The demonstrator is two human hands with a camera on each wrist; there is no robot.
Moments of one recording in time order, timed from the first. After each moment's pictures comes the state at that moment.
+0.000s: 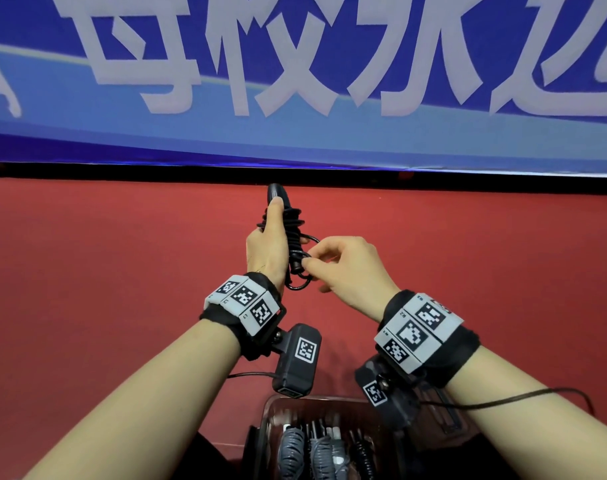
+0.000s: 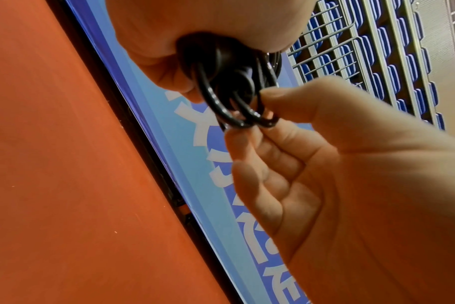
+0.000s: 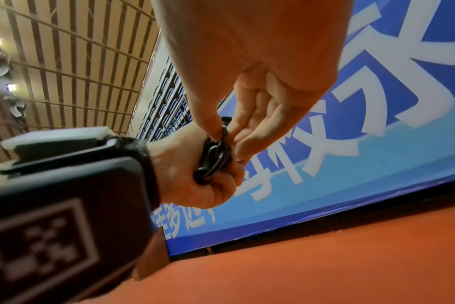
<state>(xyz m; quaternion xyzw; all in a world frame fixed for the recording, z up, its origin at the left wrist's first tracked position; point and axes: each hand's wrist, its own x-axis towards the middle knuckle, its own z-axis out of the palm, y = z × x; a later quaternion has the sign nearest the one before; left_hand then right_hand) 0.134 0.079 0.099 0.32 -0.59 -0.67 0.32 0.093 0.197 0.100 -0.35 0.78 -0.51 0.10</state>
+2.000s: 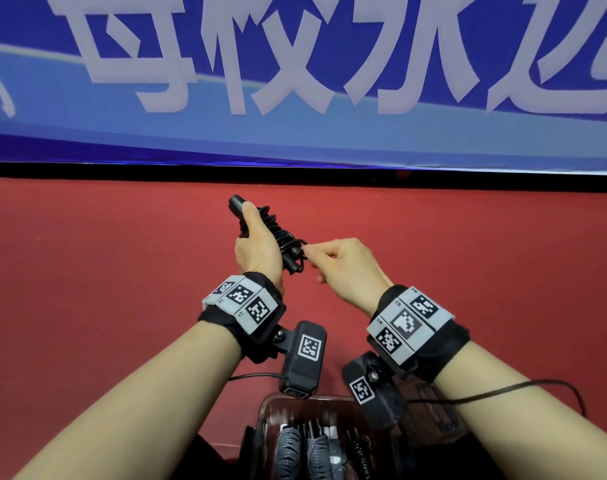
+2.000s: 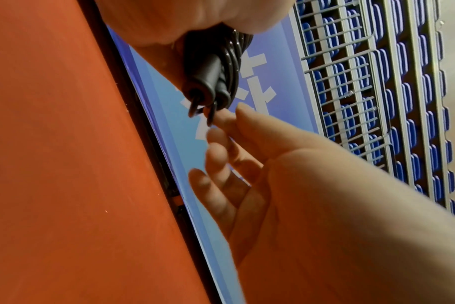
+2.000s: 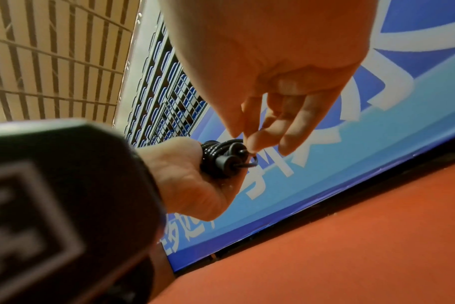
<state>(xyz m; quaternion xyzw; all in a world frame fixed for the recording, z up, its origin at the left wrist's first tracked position) 0.123 0.080 0.095 0.41 -0.44 -0.71 0.37 0.078 0.193 0.092 -0.36 0.82 -0.44 0.09</state>
